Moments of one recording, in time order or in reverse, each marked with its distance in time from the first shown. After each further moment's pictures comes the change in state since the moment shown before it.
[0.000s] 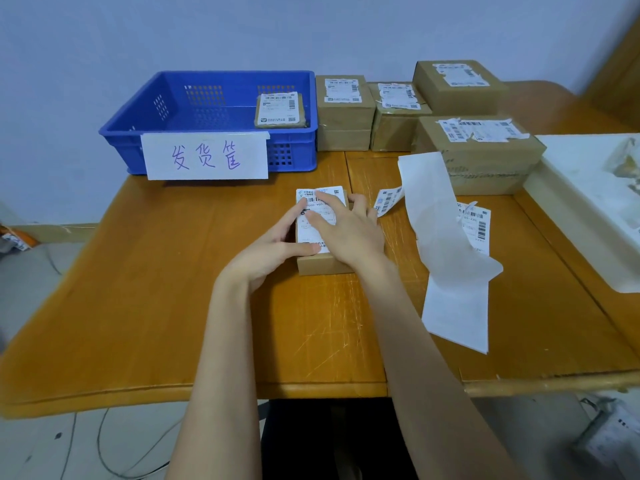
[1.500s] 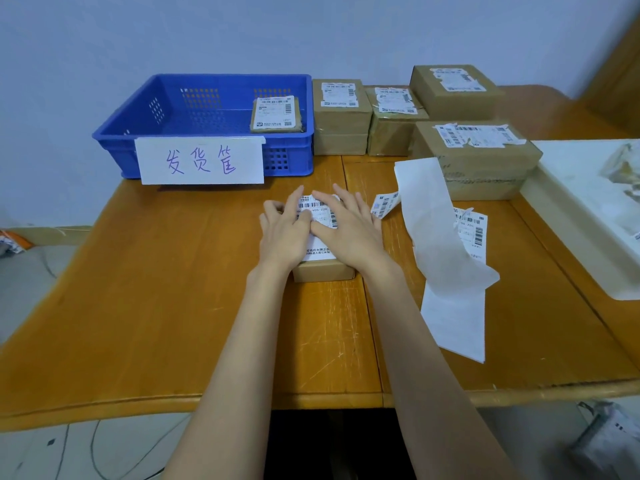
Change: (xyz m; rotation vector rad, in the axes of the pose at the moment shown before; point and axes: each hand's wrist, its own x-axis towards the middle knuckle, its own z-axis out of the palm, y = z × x) left_hand 0.047 0.008 0.028 0.409 0.503 0.024; right_hand 0.013 0.015 -0.003 -0.009 -0.002 -0.152
